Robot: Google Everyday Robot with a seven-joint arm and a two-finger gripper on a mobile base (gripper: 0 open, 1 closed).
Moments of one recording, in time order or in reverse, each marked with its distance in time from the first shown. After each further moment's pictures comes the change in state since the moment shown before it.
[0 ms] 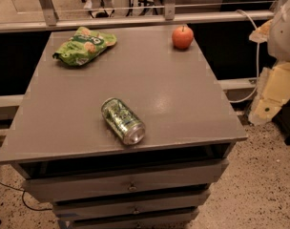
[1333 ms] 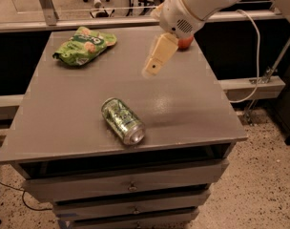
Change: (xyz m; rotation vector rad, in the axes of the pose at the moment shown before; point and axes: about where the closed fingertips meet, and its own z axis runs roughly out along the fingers) arm -0.211 -0.084 0.089 -0.036 -0.472 -0.132
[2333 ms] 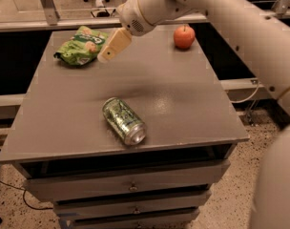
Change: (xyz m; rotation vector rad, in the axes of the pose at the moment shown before) arm -0.070 -0.067 0.104 0.039 -0.244 0.063
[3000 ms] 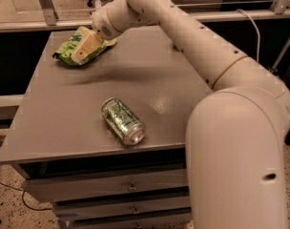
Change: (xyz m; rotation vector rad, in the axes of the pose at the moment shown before) arm -0.023 -0.030 0.115 -0.051 -0.086 0.034
